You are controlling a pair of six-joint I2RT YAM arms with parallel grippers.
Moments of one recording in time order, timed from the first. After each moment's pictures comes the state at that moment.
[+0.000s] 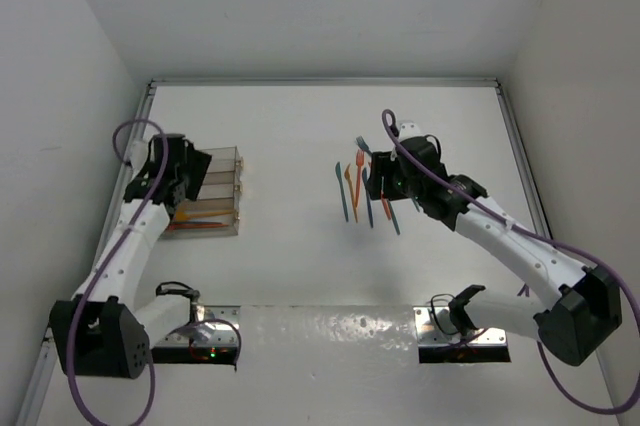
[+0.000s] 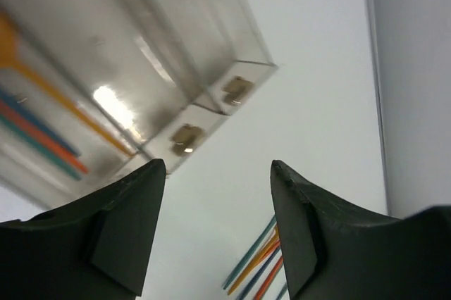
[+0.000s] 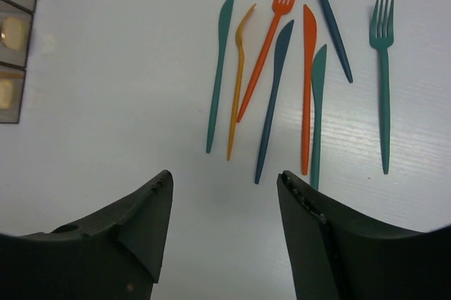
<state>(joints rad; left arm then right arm) 0.00 1.03 0.80 -0.56 -0.21 -1.24 0.58 1.16 0.89 -0.41 0.13 0.37</state>
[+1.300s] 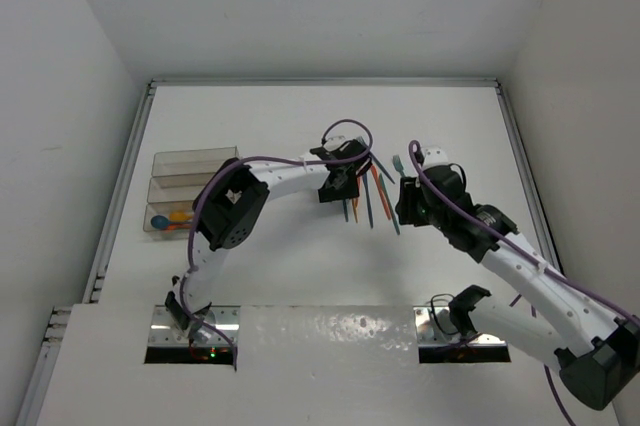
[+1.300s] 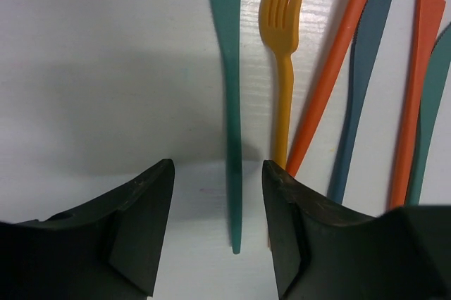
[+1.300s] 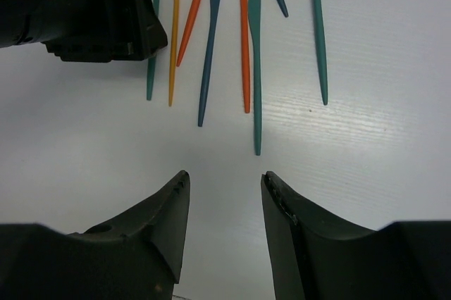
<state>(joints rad) -0.81 2.14 1.57 -0.61 -0.28 -0.90 0.58 0.90 0.73 -0.57 0.22 0.35</state>
